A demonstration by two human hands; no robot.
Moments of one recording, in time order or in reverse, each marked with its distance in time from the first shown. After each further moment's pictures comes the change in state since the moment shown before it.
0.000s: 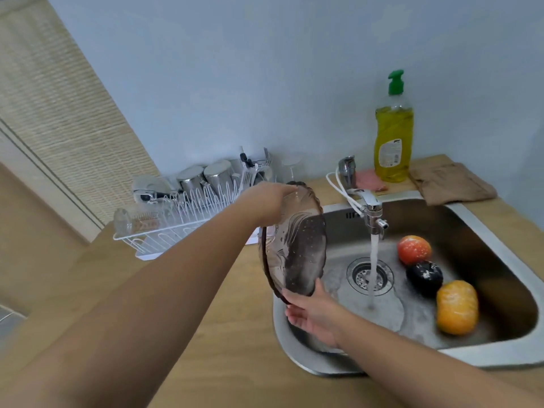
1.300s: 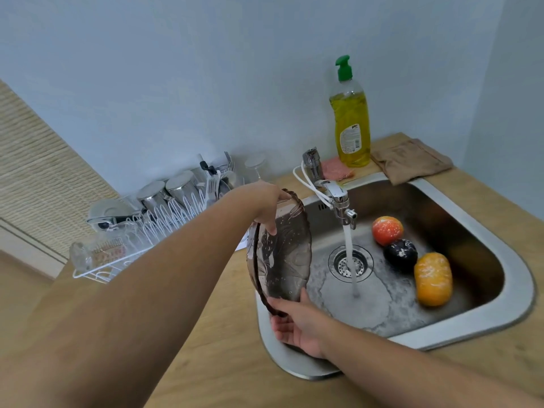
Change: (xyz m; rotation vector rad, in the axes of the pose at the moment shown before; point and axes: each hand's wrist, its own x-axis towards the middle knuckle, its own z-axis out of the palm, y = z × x) left_hand 0.039 0.043 -0.007 0.265 -0.314 0.114; right_hand -0.010 0.011 0.002 0.087 0.074 0.029
